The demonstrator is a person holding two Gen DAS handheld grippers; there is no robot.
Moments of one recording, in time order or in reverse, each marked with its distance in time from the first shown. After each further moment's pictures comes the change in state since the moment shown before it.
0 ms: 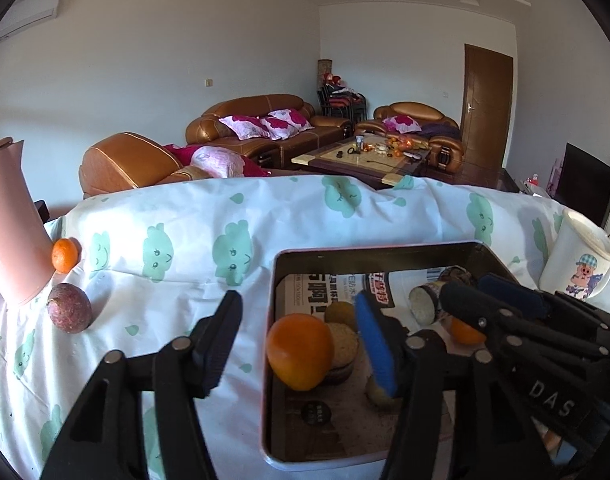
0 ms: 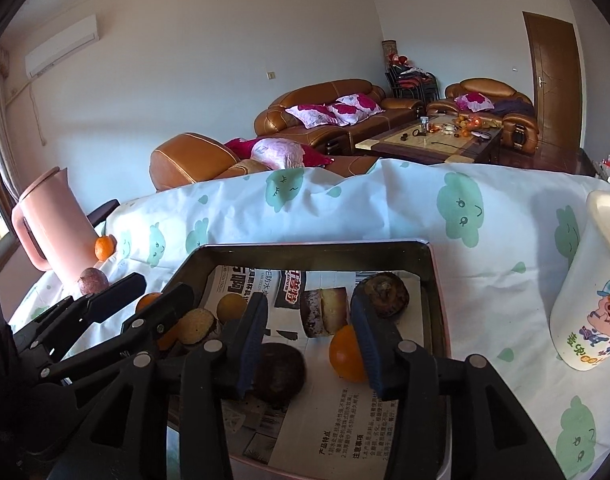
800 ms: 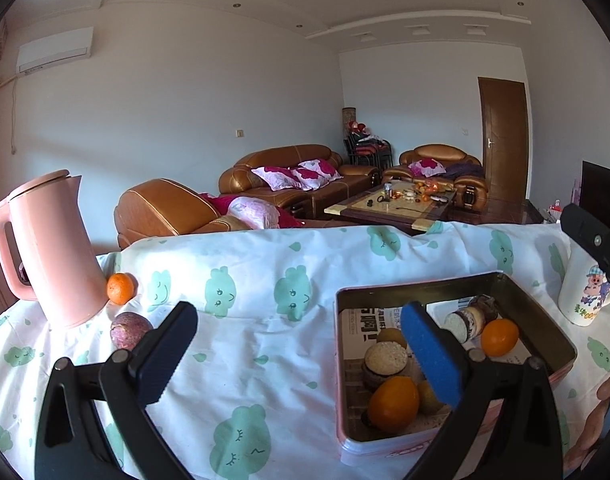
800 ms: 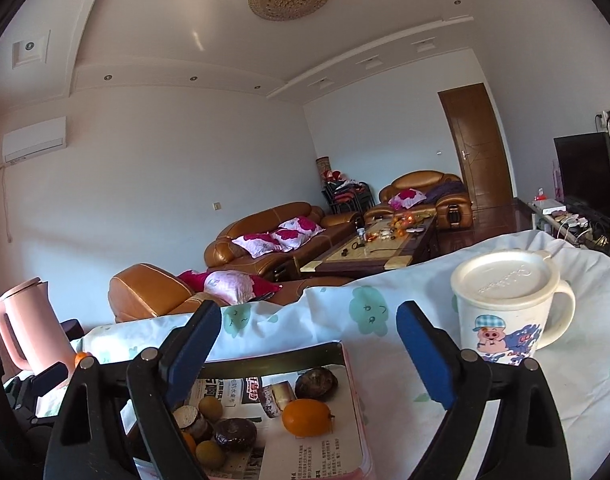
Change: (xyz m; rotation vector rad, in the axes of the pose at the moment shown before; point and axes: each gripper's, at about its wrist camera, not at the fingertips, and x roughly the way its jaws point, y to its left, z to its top) left arm -0.035 0.026 -0.009 0.020 -0.202 0.105; right arm -0.079 -0.001 -0.012 0.126 -0.501 -0.218
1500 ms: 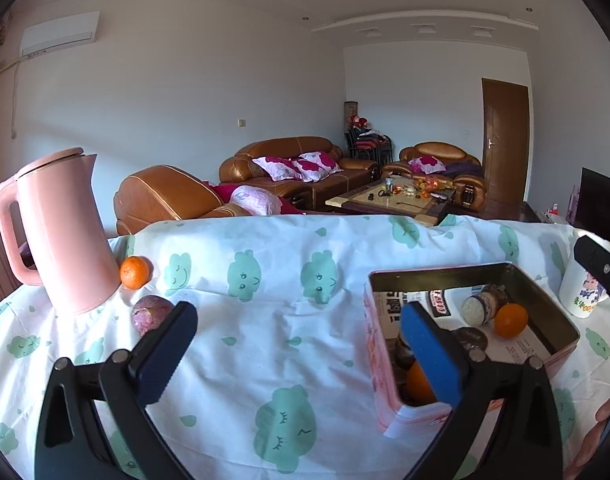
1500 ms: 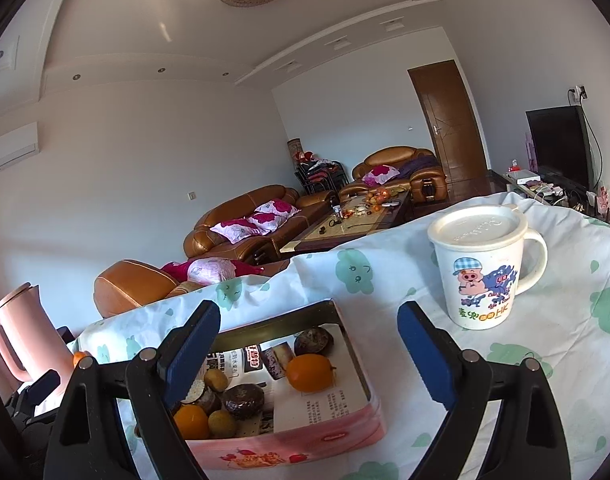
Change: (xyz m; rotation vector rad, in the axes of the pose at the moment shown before) left arm -0.006 0.041 -0.008 -0.023 0.040 -0.008; right arm -0.020 0.011 -0.015 0.070 0.078 -0.075
